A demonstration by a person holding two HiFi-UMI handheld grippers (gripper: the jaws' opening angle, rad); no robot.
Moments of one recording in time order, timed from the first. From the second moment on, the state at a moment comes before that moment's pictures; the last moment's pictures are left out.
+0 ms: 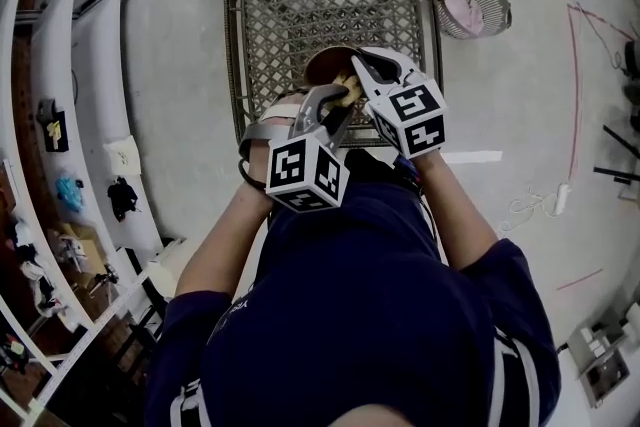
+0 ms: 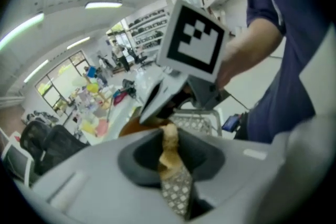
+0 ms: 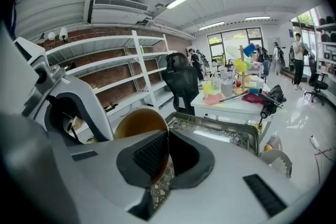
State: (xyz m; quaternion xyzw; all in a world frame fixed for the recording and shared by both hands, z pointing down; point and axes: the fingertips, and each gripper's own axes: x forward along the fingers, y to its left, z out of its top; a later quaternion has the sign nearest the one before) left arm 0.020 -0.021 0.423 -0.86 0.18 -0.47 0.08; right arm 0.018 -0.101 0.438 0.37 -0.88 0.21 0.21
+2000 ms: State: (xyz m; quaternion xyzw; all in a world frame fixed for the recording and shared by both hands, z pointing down) left arm 0.001 -0.008 0.428 -0.85 0.17 -0.50 0.04; right arm 0.028 -0.088 0.436 0.37 -0.88 0.22 0.20
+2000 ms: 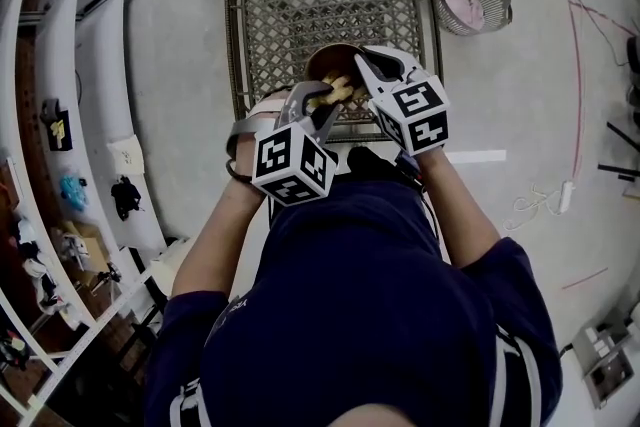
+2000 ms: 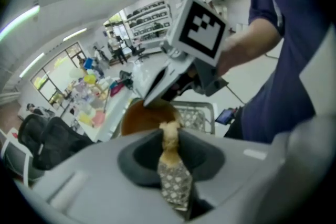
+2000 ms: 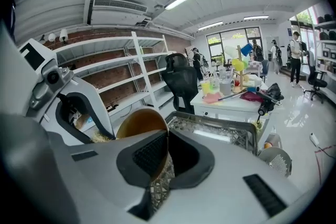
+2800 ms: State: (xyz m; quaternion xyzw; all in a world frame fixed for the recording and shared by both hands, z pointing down) left arm -0.013 -0.015 0.428 -0.86 0.18 -0.47 0.02; right arm 0.029 -0.094 0.446 0.37 -0.87 0.23 0.21
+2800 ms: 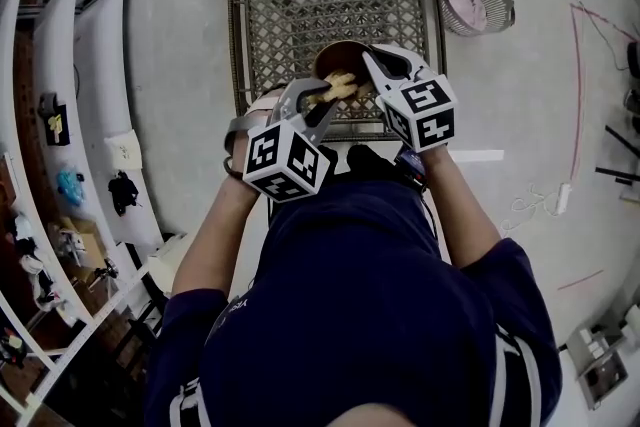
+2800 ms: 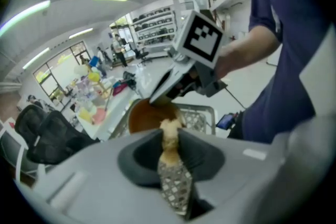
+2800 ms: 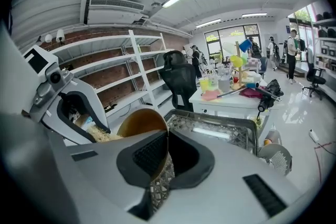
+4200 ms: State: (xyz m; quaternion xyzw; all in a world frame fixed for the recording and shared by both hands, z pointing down) left arm -0.084 -0.062 0.351 -0.93 0.26 -0.25 0.00; right arm 0.035 -0.097 0.434 0.46 -0.83 0.24 0.19
